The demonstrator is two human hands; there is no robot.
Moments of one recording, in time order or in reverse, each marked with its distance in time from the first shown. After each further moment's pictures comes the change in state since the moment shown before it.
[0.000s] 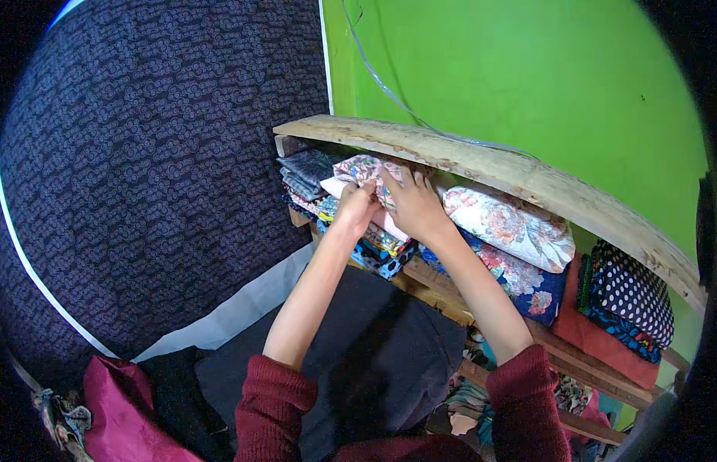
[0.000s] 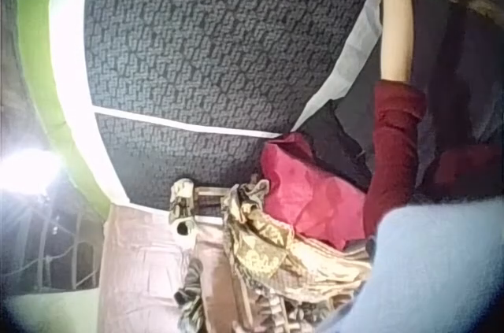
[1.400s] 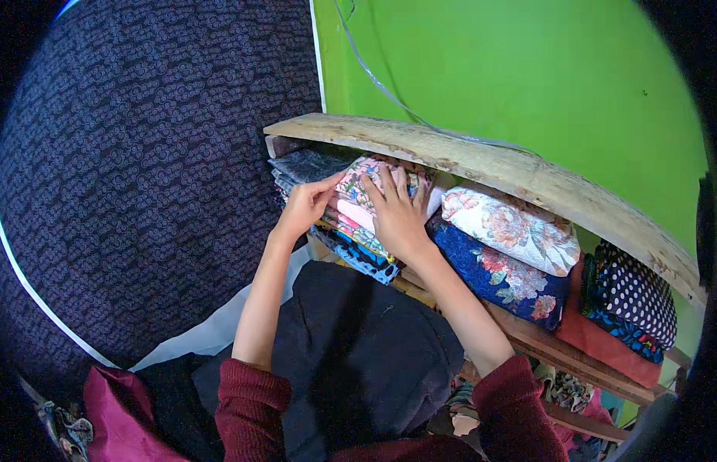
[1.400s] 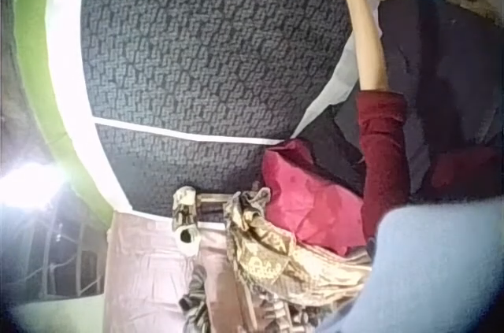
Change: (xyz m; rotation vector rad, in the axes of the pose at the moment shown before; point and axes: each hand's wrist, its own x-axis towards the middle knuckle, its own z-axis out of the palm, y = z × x) left_hand 0.009 0.051 -0.070 1.194 -0.341 0.566; right_hand -0.005 -0.022 0.031 0.039 0.221 0.033
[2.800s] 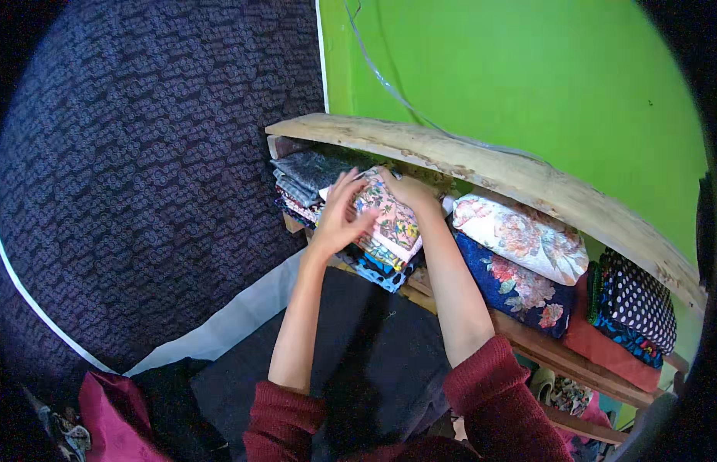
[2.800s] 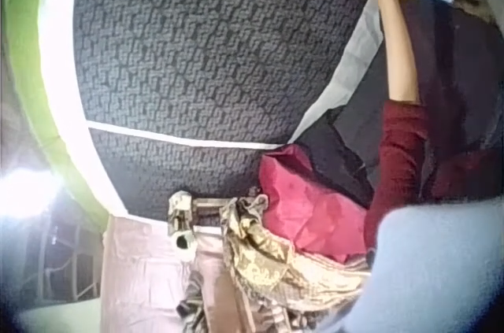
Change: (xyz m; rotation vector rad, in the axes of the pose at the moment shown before) left_hand -0.001 0.009 0.046 0.041 0.149 0.114; right_hand 0.077 0.062 0.046 0.304 -0.656 0.676
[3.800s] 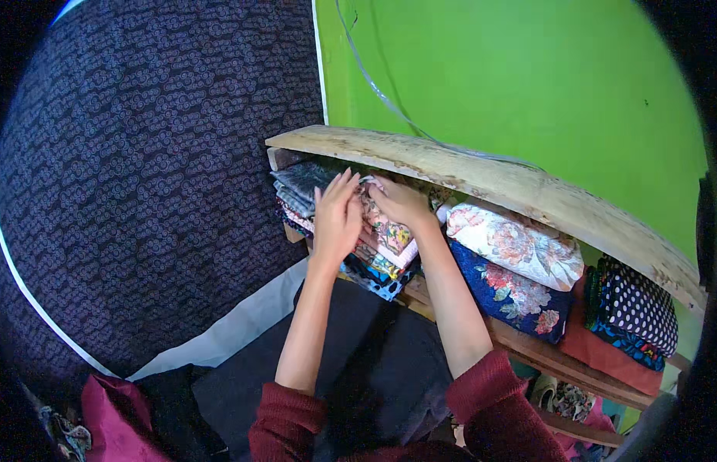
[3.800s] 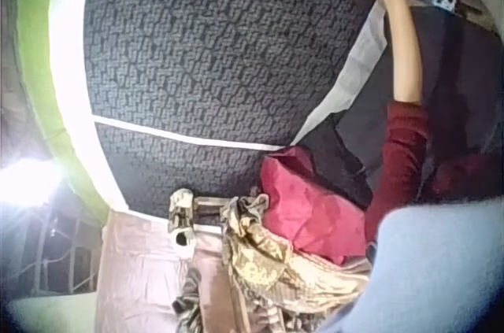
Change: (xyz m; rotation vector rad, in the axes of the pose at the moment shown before) left_hand 0.012 0.031 0.001 0.186 0.214 -0.050; right_hand -0.033 -0.005 -0.001 0.039 0.156 -0.358
